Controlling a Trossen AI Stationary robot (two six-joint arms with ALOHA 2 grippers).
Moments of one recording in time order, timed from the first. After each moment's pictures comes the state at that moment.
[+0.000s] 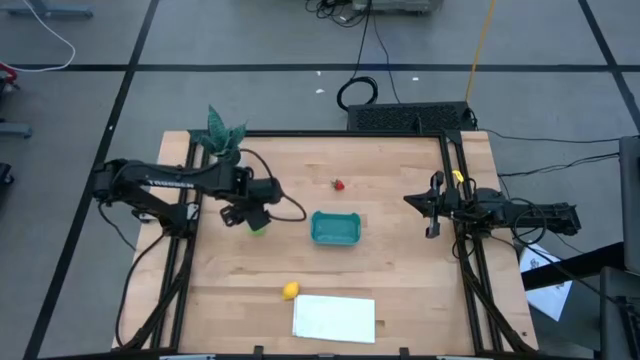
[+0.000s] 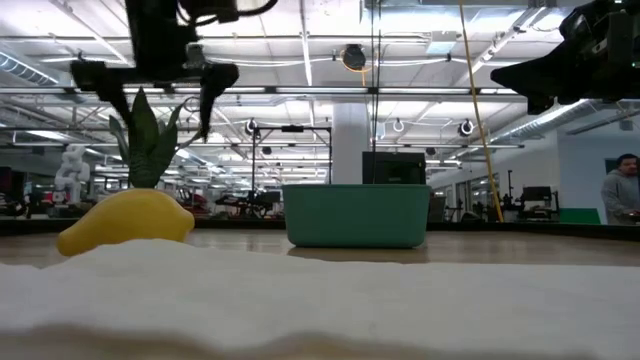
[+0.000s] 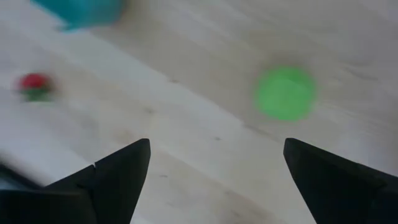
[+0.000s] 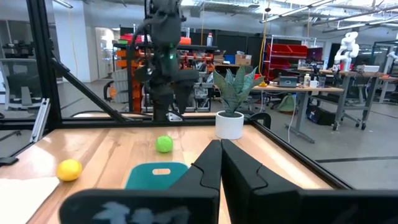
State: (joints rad) left arm 0.05 1.39 1.08 -1.06 -0.09 1.16; right arm 0.01 0.02 0.03 0.08 0.18 -0.04
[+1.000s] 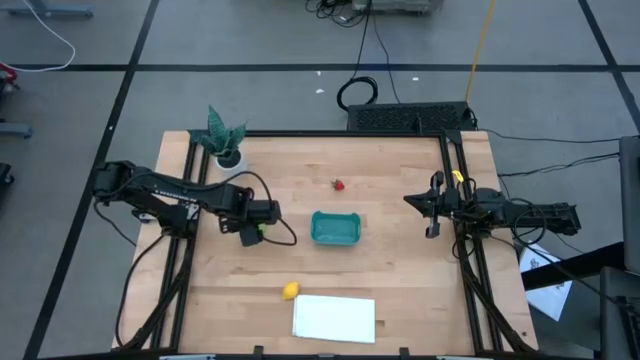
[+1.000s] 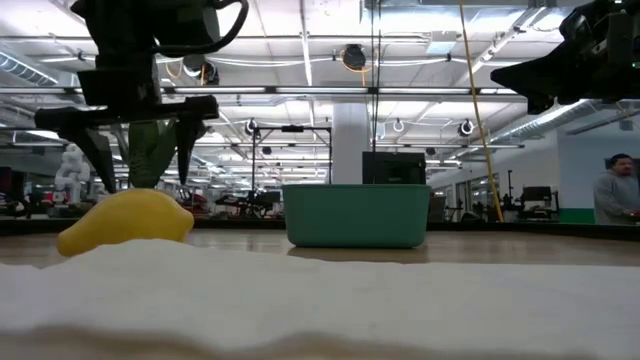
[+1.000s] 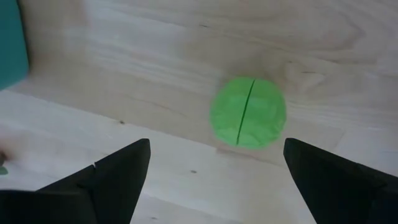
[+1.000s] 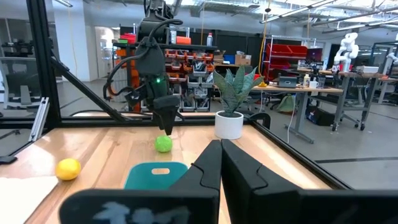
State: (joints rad) left arm -0.05 1.39 0.87 -0.87 -0.14 1.31; right arm 0.01 0.02 0.03 0.08 0.18 -0.05
